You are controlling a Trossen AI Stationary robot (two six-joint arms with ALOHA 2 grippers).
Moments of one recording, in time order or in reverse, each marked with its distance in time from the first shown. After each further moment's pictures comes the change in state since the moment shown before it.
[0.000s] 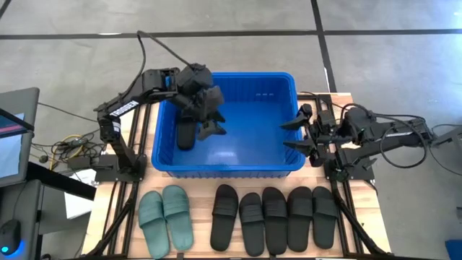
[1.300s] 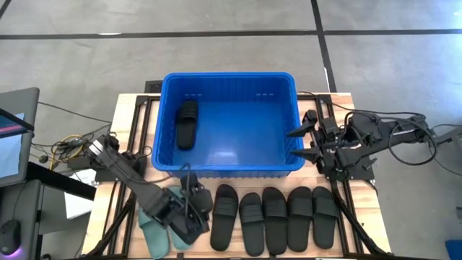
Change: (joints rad) left arm -0.850 0.007 -0.695 0.269 -0.975 -0.543; right arm 0.115 -0.059 0.000 -0.171 0.061 -0.035
